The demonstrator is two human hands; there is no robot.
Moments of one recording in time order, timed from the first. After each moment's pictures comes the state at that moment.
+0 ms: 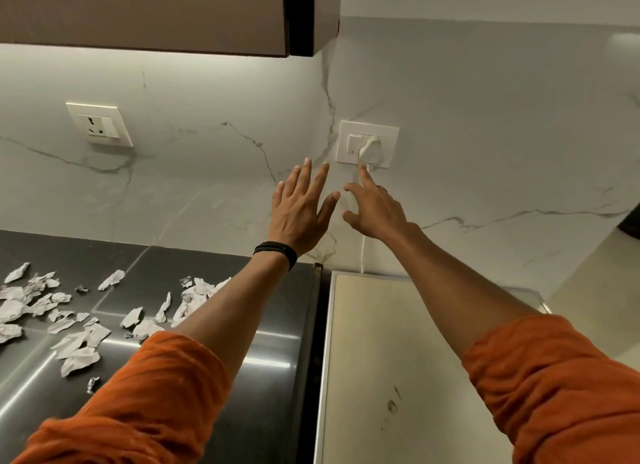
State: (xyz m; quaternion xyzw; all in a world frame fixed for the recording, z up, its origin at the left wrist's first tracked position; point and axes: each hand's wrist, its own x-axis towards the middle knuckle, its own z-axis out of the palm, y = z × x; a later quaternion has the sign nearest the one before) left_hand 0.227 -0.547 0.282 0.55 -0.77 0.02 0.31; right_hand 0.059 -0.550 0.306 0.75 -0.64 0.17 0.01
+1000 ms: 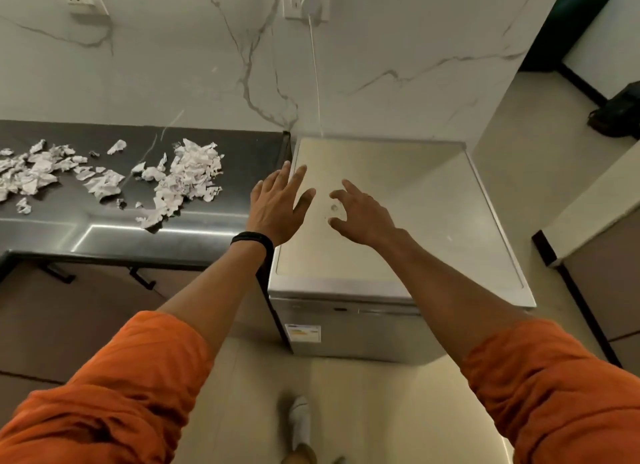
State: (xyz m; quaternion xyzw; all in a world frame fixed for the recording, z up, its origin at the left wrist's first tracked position) left_hand 0.180 -0.180 0.170 0.59 -0.78 -0.06 0.20; right_hand -0.010 -0.159 0.176 0.74 -0.65 0.09 -0.14
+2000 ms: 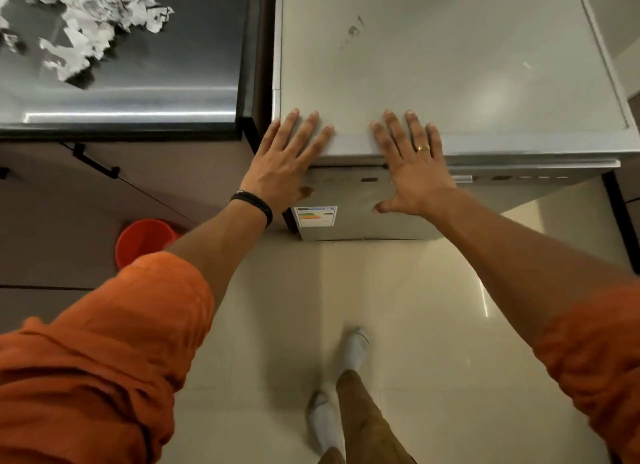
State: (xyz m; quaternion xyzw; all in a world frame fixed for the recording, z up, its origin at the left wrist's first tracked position) left_hand 0.240 -0.118 -0.044 0.41 -0.91 0.06 0.02; right_hand -0.025 -0.058 -0.023 0.76 -0.65 -0.09 -0.02
